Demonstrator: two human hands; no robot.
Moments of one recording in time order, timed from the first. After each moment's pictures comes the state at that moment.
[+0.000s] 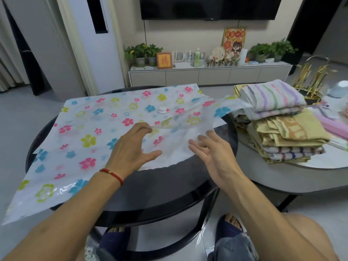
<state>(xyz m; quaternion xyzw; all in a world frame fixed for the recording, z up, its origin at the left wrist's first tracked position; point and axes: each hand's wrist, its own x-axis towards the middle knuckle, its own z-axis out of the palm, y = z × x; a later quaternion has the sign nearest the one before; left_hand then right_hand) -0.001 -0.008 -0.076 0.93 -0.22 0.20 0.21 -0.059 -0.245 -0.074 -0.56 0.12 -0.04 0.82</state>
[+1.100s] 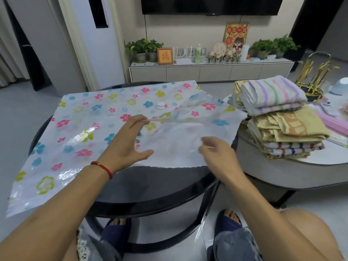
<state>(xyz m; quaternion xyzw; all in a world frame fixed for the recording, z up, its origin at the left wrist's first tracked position) 0.002 0.013 -0.081 0.91 -0.28 0.16 0.25 -0.073 -0.260 -0.094 -0.86 0.09 -0.09 0.50</state>
